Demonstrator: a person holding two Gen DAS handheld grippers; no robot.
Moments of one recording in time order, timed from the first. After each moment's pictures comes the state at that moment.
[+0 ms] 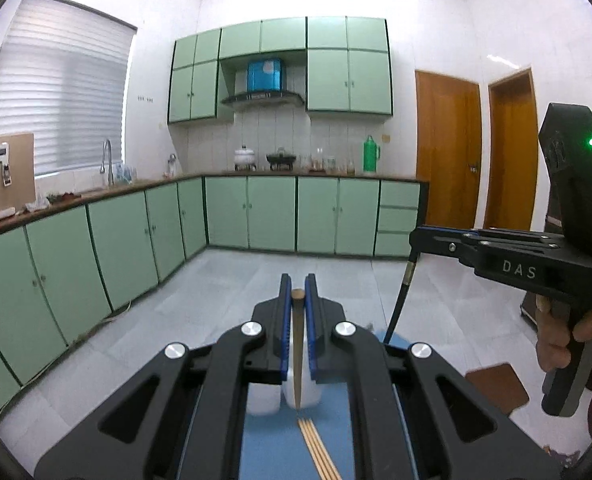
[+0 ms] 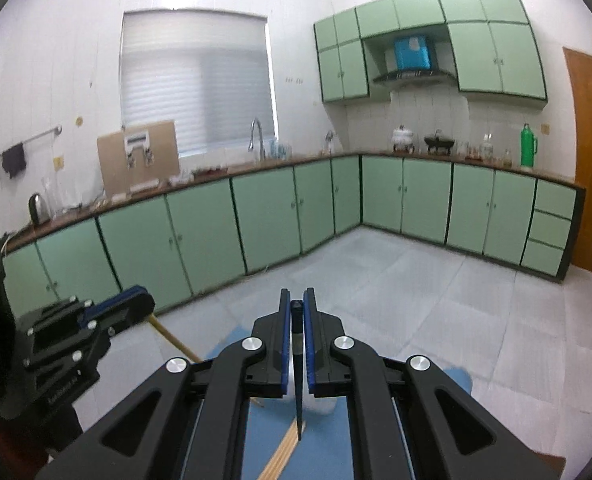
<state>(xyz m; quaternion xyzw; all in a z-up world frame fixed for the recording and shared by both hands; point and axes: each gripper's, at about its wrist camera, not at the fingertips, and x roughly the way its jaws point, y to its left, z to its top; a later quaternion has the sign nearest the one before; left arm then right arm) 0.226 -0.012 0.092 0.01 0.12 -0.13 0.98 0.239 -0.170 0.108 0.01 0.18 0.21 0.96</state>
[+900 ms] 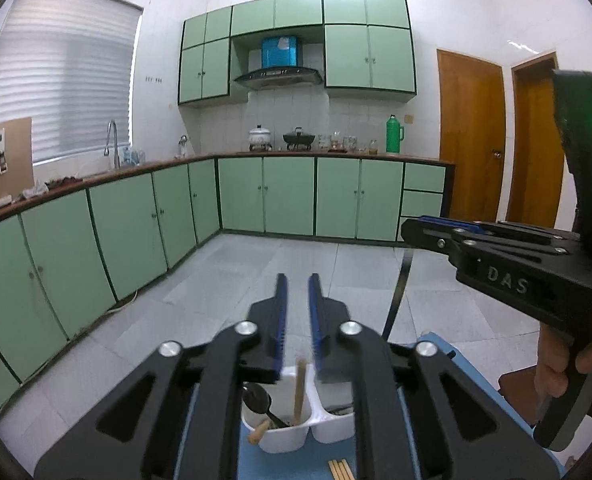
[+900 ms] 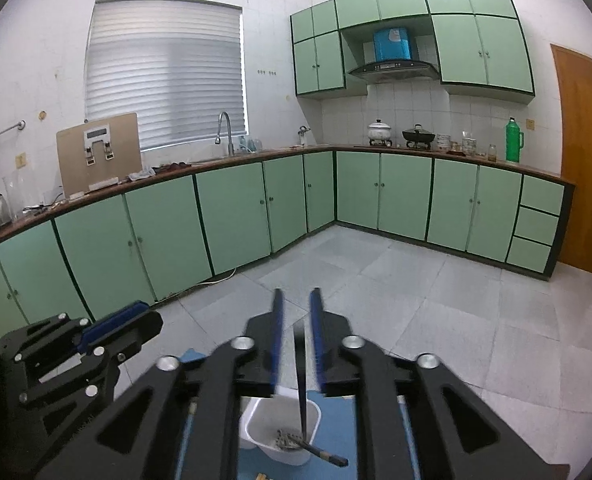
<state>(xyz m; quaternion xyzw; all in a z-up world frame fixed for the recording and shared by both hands) 0.357 -0.018 0.046 0.02 0.16 -0.09 0.98 0.347 -0.149 0.054 0.01 0.19 0.16 0.97</state>
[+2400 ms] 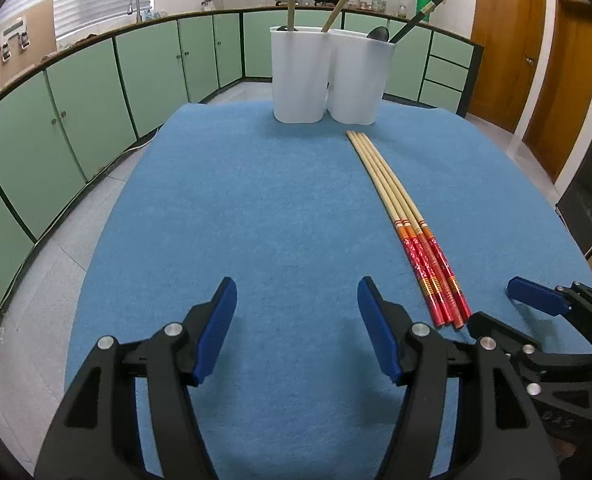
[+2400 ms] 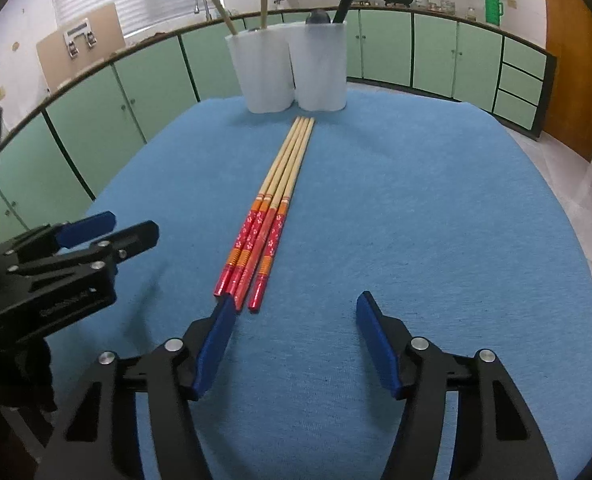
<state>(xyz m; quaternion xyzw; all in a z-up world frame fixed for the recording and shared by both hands) 0.174 0.045 -0.176 0.01 0.40 -0.05 0.91 0.122 -0.122 -0.196 0.02 0.42 0.12 0.90</state>
